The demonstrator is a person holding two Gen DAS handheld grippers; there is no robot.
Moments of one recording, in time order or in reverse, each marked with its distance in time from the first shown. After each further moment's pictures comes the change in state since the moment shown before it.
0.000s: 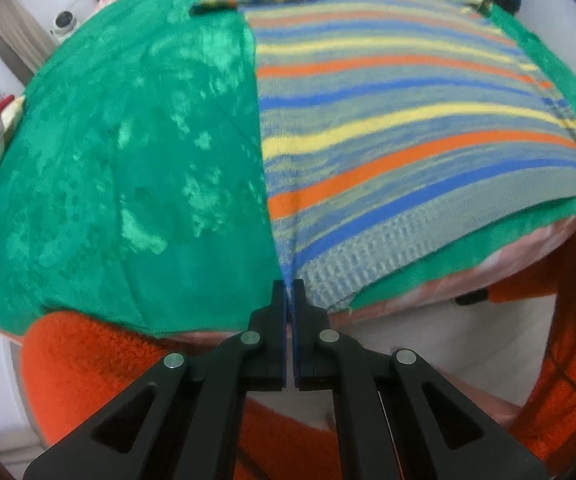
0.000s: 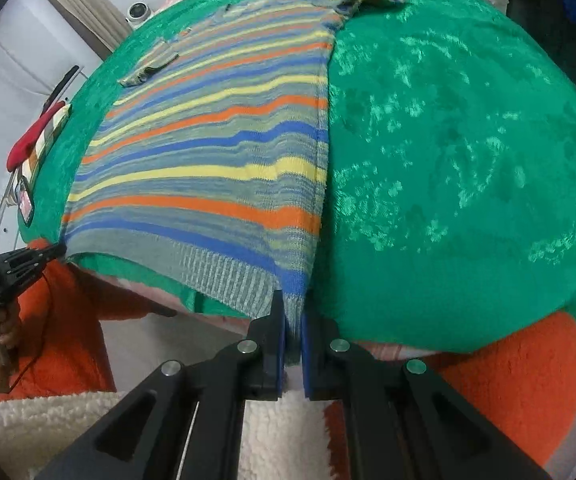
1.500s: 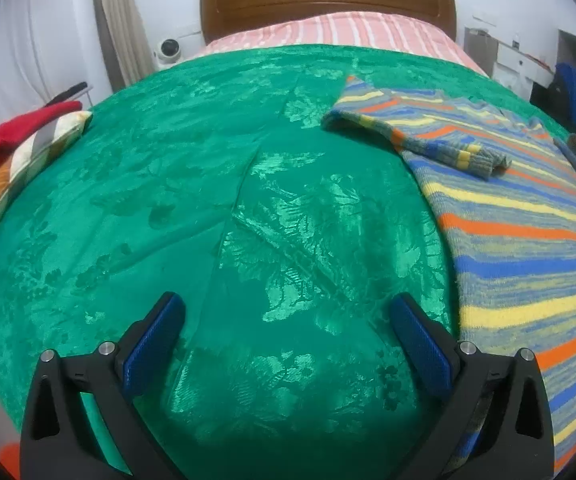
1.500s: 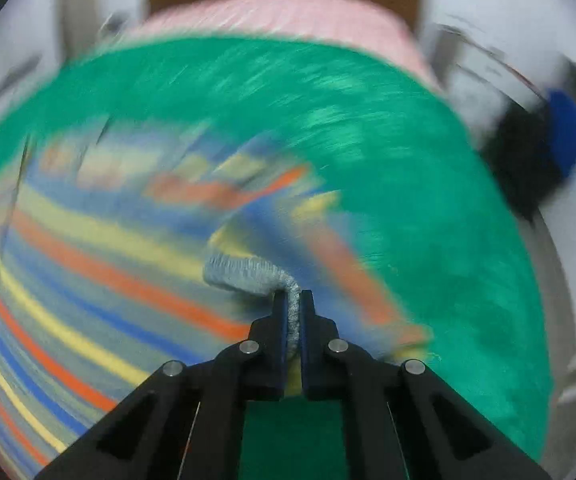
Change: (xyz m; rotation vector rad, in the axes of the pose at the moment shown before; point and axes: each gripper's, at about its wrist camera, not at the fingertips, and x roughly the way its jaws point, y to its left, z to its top) left arm 0.045 0.073 0.100 -0.332 -0.419 0.154; right arm 0.056 -0.049 0.330 -0.150 -0.330 -0.356
